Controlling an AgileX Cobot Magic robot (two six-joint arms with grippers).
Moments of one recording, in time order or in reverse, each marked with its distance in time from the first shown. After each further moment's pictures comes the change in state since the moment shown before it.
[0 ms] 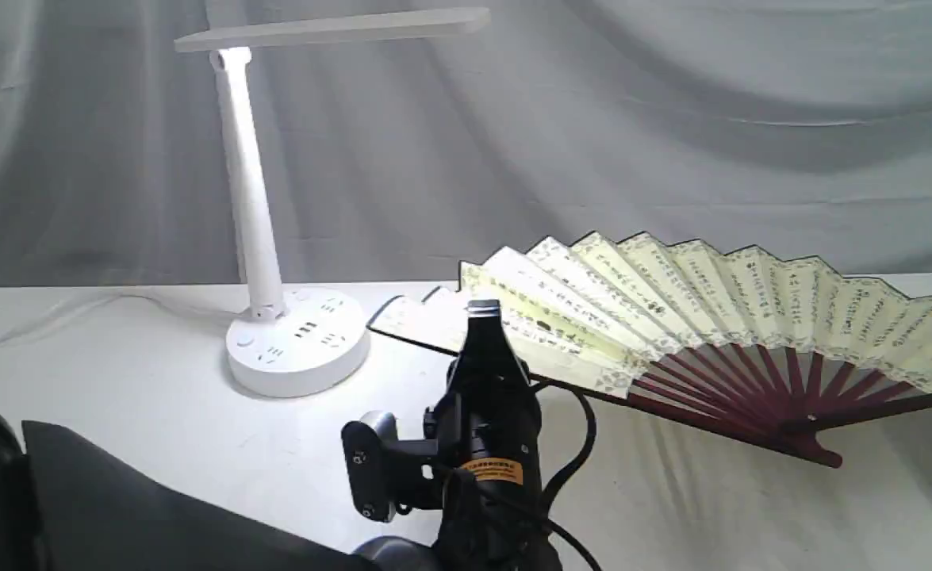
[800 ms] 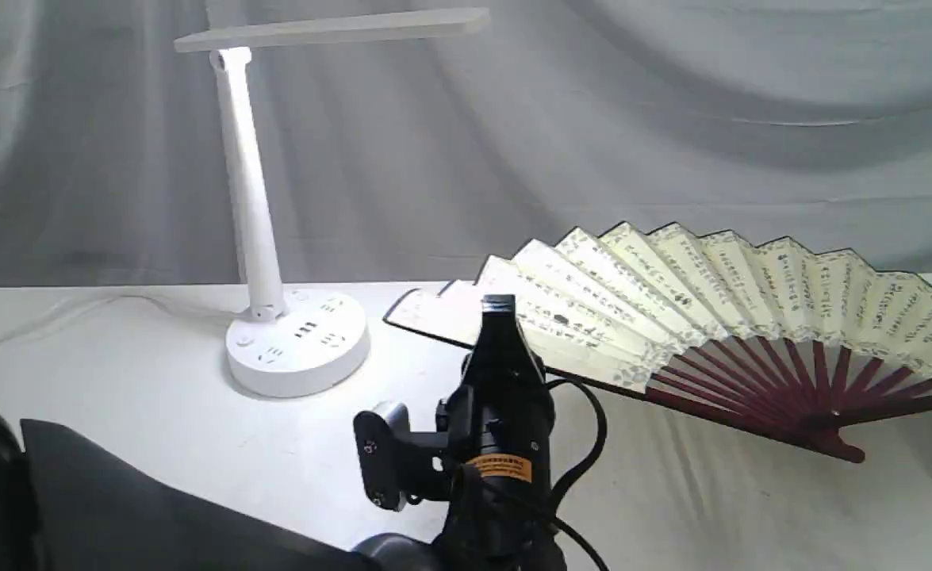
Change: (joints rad) left arm 0.001 0.000 -0.003 0.065 0.018 -0.019; right arm -0.059 -0.004 0.000 -0.017 0.044 0.012
